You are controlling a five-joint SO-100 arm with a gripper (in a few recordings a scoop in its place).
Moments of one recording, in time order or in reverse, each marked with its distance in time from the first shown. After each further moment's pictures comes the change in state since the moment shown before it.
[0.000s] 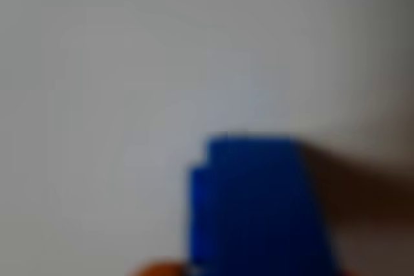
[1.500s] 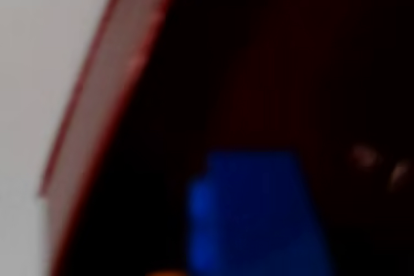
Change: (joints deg) arm 112.0 5.1 -25.0 18.7 -92.8
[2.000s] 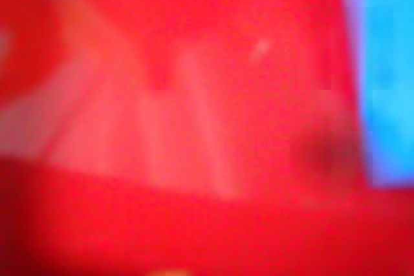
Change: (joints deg) arm 6.2 -36.8 -35.5 12.5 -1.8
